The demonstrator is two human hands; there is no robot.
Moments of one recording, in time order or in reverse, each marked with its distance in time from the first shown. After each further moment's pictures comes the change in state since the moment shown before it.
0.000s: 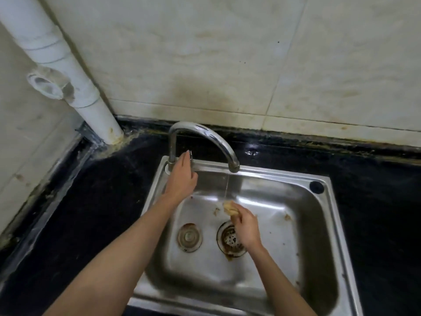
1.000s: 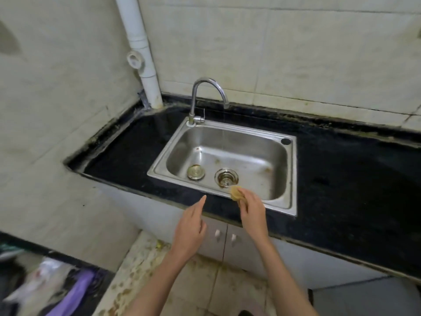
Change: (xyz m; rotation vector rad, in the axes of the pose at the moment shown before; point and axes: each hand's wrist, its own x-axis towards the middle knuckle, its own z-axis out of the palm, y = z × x) left_hand -0.452 0.049 0.057 -0.100 0.148 0.097; right_hand -0.286 0.063 -0.101 -0.067 0.103 -0.486
